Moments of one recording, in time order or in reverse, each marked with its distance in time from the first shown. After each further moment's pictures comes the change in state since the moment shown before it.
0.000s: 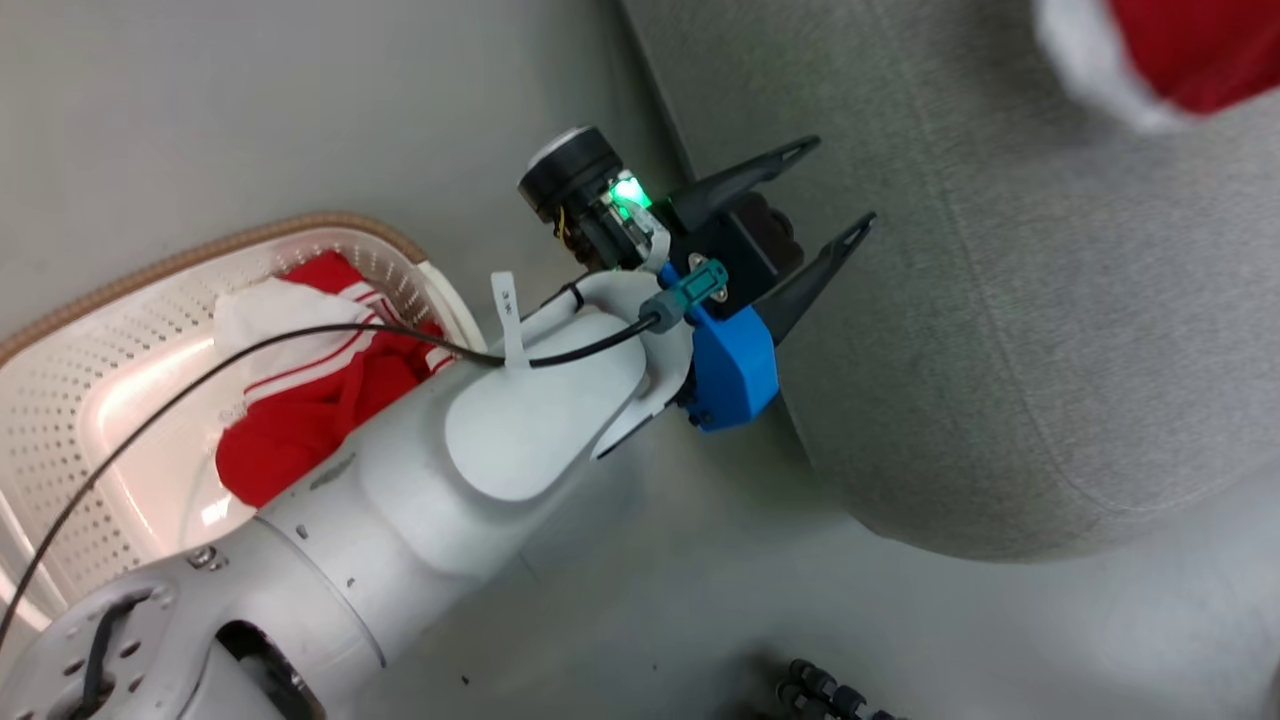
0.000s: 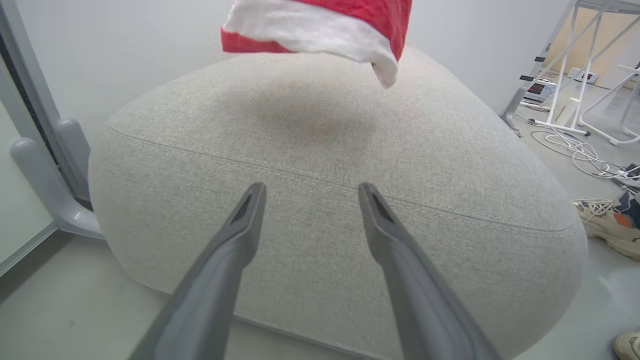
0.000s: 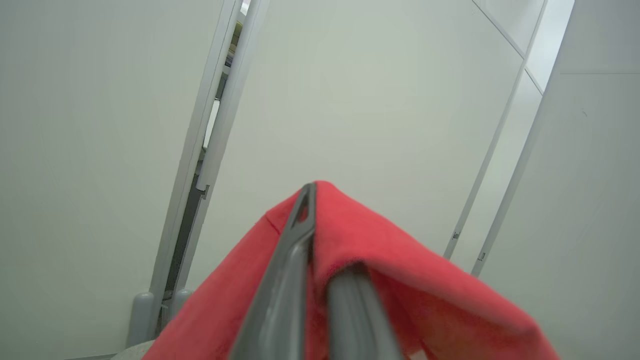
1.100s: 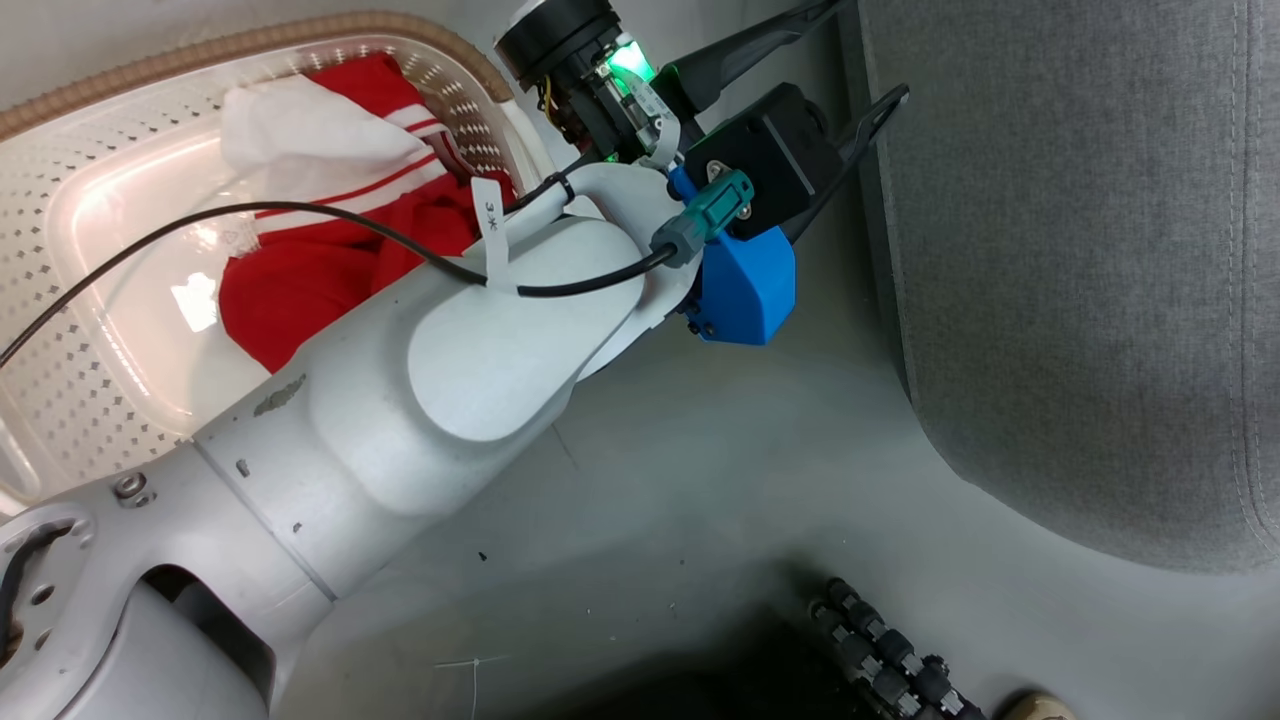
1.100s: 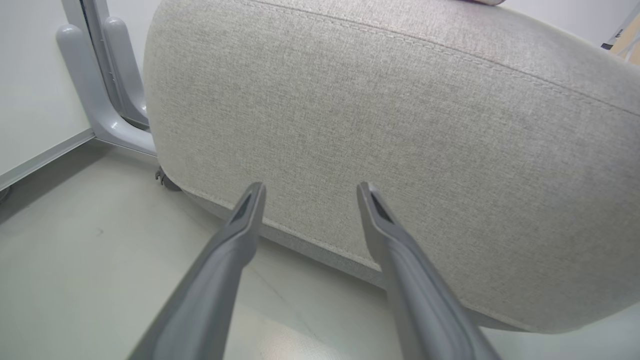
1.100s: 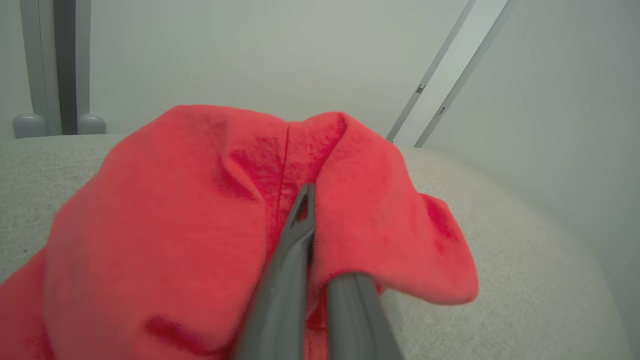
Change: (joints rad) left arm -0.147 0.060 -0.006 -0.111 0.052 0.041 0.048; right arm -0.055 -0.120 -0.270 0.363 -0.009 0.000 0.000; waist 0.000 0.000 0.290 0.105
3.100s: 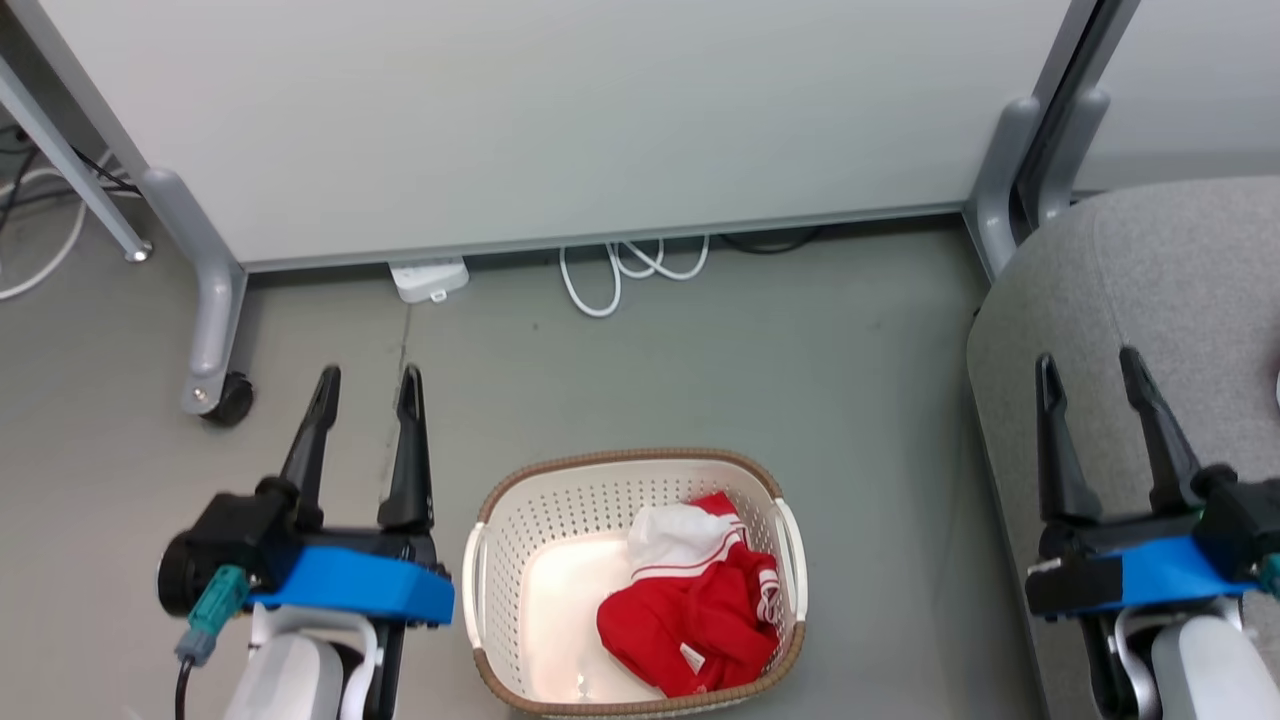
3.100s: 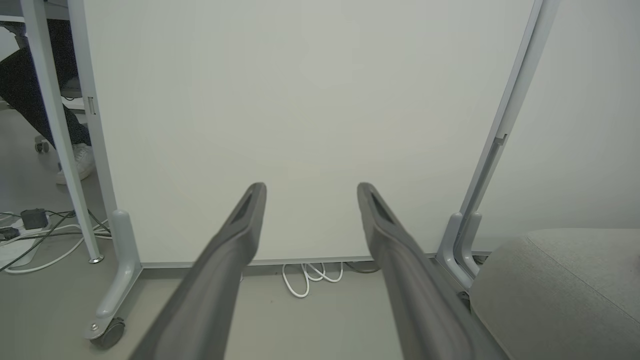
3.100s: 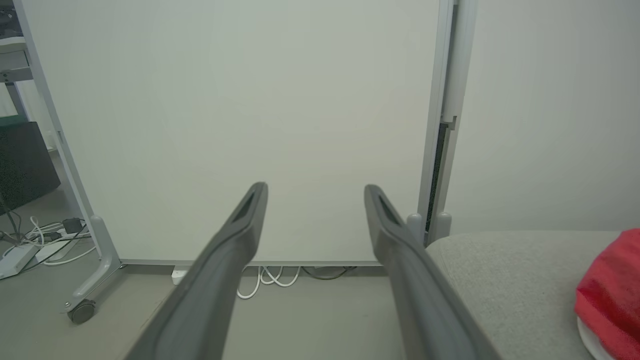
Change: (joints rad) left arm 1.070 -0.048 1.076 -0.346 0.239 -0.025 -0.087; right arm 0.741 0.229 0.548 -0.358 0.059 0.000 0.000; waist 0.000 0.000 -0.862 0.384
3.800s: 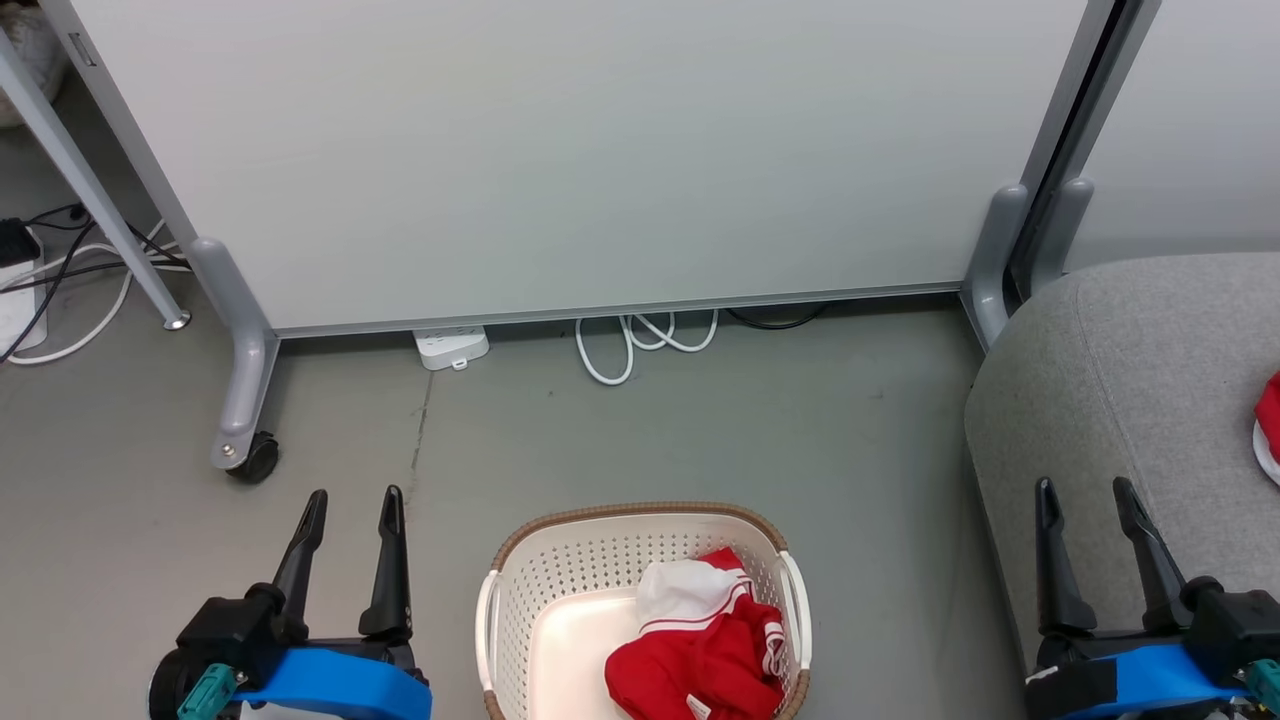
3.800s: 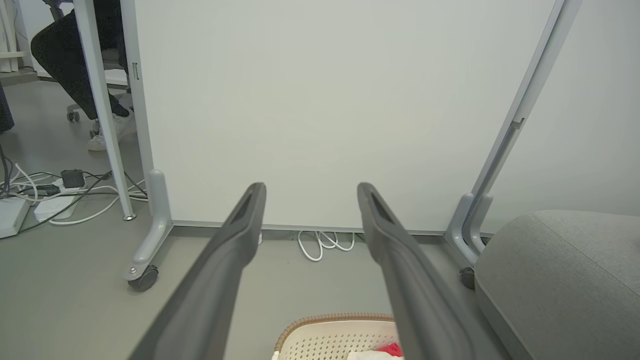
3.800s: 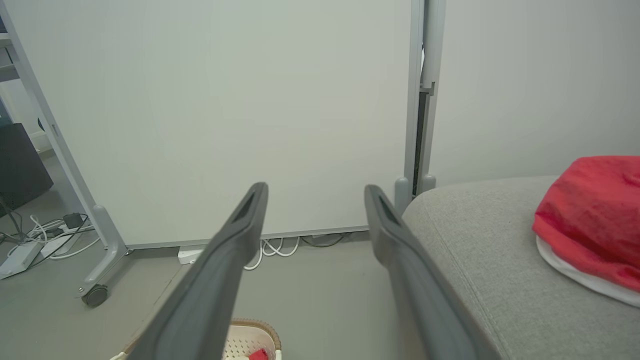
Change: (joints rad) left arm 0.165 -0.016 0.079 0.038 0.017 -0.056 0.000; right arm 0.180 0.059 -0.047 0.006 0.002 0.000 0.000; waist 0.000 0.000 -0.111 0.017
